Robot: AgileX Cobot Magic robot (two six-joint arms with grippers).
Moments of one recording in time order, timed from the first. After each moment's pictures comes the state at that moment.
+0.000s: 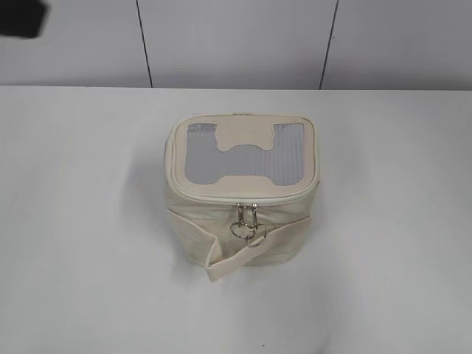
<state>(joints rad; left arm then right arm) -0.63 1.07 -1.19 -0.10 0.93 -0.06 0.42 0.68 -0.67 0.21 1.06 -0.19</state>
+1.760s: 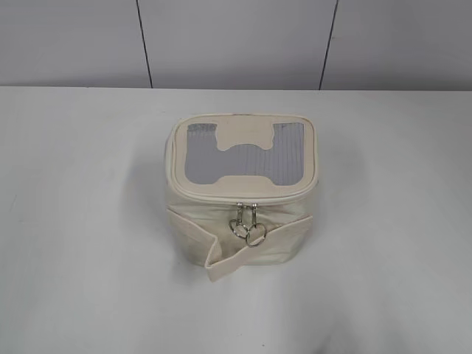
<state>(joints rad) -0.02 -0.01 -0.54 0.02 1.05 -0.05 0.03 -0.01 -0.50 0.08 1.05 -0.07</state>
